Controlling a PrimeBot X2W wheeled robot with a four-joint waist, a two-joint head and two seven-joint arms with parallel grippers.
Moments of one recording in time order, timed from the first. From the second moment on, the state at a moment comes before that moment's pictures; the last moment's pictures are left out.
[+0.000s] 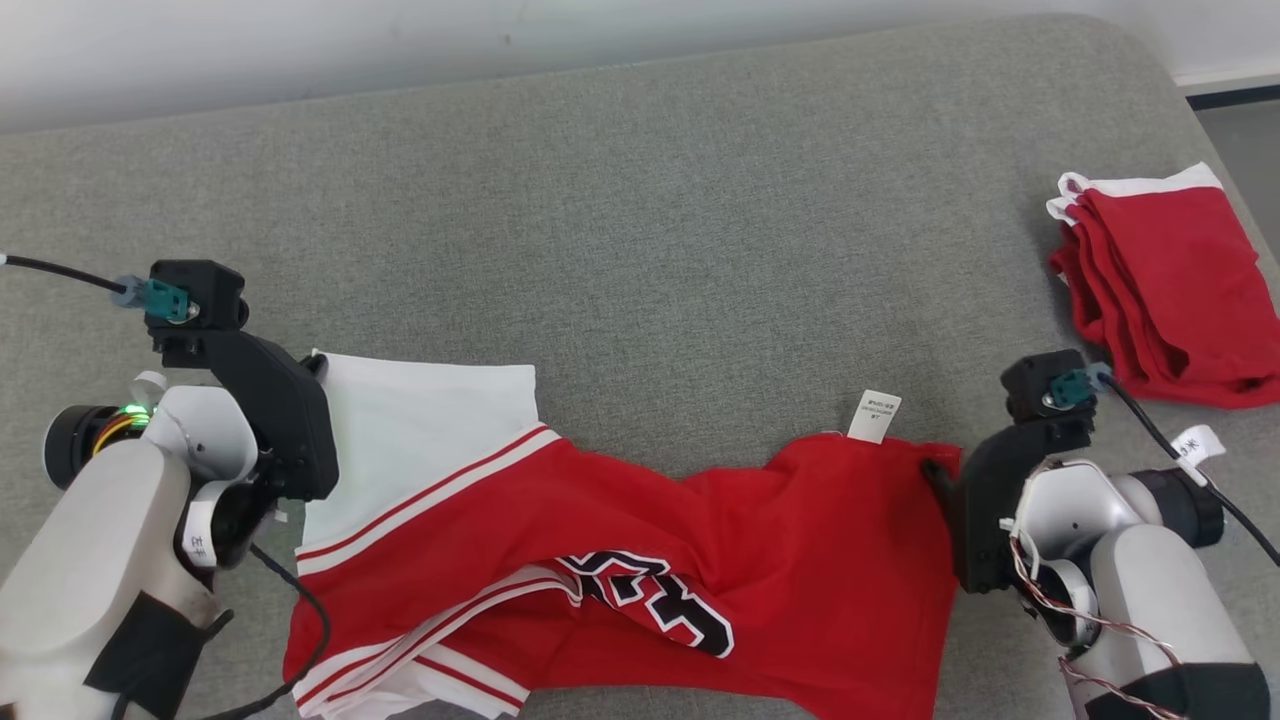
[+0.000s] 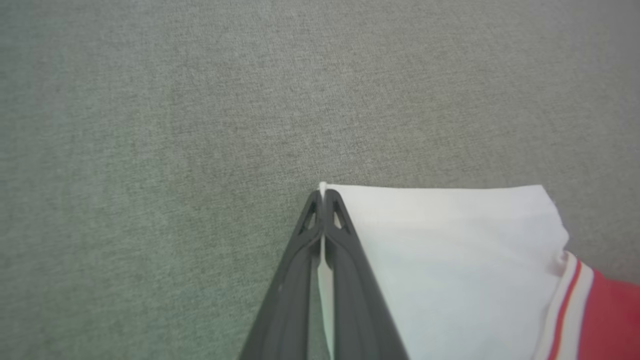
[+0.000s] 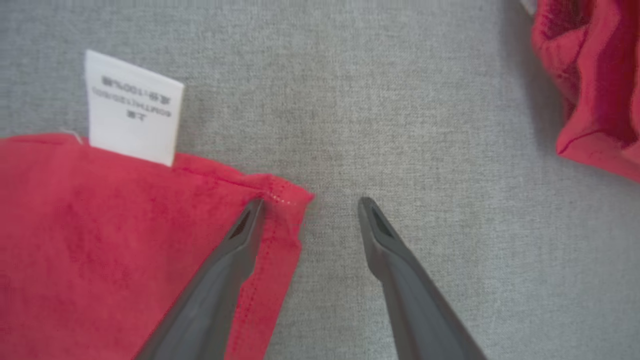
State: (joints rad) left arm -0.73 0.43 -0.44 0.50 -0.72 0.00 0.51; right arm -0.38 -0.16 0.03 0.24 0.10 0.13 0.77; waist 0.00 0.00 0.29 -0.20
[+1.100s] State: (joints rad) left arm -0.62 0.31 -0.19 0.34 -0.91 0.02 0.09; right arm -0.48 -0.23 0.14 0.14 0.34 0.13 0.50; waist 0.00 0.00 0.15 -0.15
